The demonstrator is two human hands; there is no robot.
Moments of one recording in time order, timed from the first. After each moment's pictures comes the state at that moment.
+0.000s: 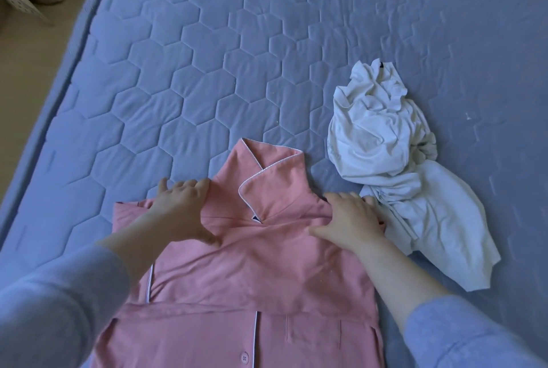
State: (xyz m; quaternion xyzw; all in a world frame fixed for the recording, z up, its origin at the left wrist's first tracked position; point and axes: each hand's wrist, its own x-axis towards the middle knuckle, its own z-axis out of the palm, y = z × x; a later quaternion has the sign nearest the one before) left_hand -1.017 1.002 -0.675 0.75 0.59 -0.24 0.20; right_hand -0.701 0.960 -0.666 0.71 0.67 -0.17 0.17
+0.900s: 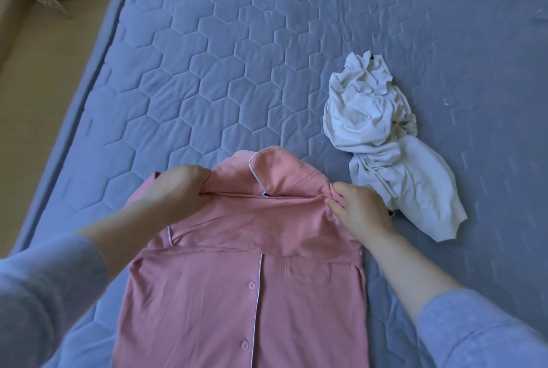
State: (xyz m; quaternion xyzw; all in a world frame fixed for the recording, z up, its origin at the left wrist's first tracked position) left_hand -1.033 0.926 -0.596 0.76 0.61 -0.04 0.22; right_hand -0.702 0.876 -0.597 0.67 0.72 -0.19 -0.06
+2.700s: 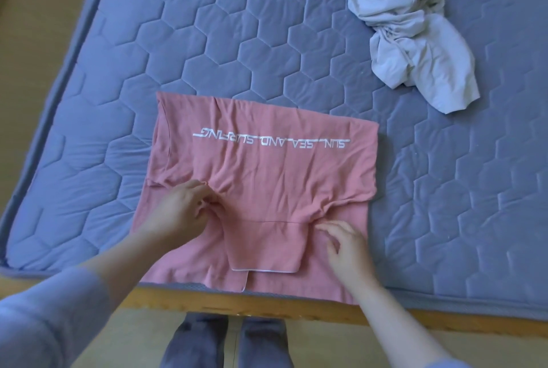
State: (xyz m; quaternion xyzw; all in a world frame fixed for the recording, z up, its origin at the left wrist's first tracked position) left_hand -1.062 0.570 -0.654 0.72 0.59 0.10 0.34; right_hand -0.736 0.506 -0.665 0.68 0.66 -0.30 -0.10
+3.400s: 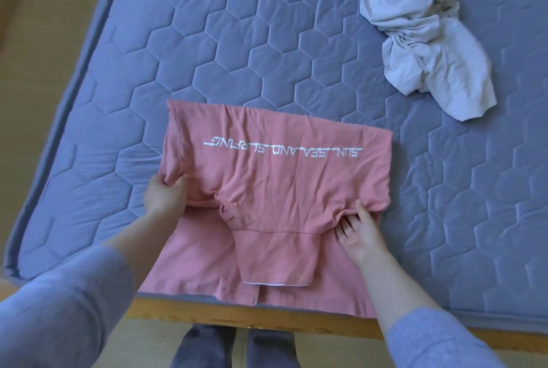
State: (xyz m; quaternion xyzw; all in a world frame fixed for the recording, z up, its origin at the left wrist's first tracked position) left_hand -1.077 0.611 -0.686 0.23 0.87 0.23 0.37; right_hand -0.749 0.573 -0.687 0.67 -0.12 -0.58 -0.44
